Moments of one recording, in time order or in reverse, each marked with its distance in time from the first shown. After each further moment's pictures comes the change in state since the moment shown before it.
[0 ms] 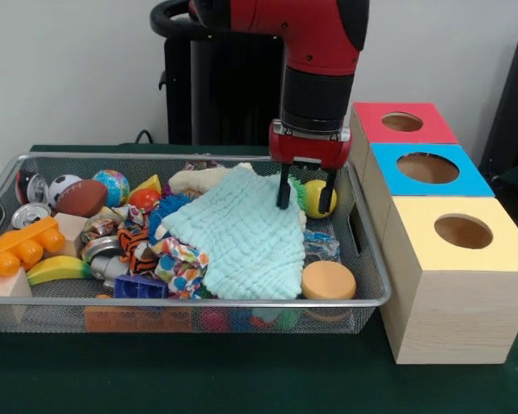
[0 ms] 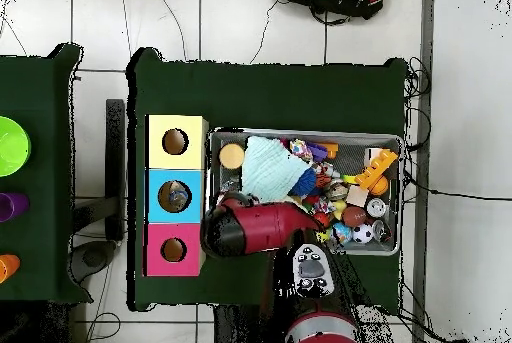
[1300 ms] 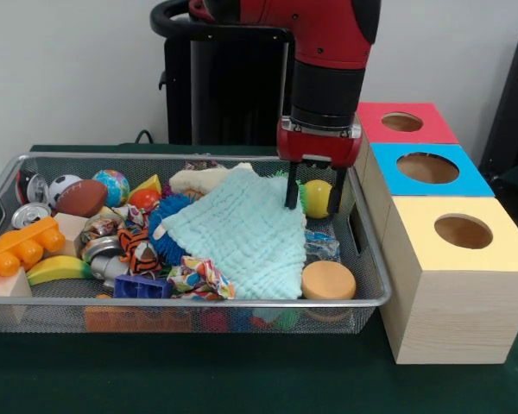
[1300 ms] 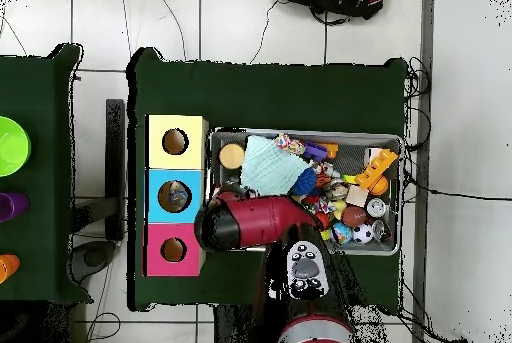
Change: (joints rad) arm 0.037 -0.021 -0.001 -0.065 0.021 0.031 0.000
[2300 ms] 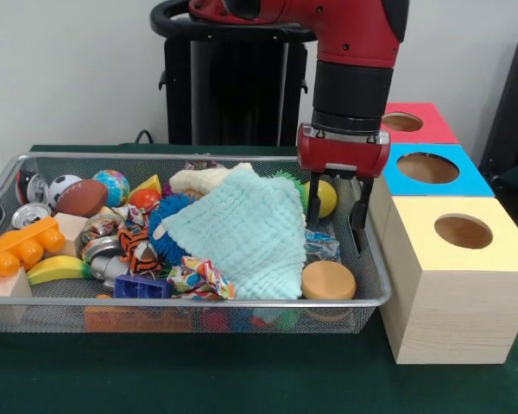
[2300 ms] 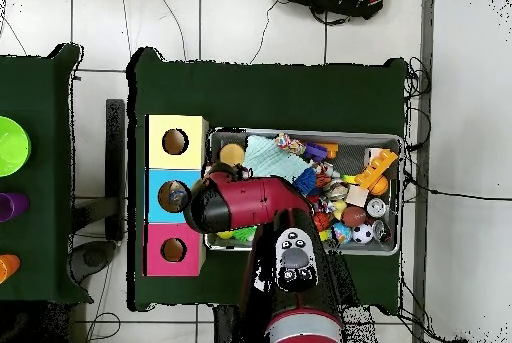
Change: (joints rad) arm 0.018 0.006 -0.004 -0.067 0.026 0.001 0.000
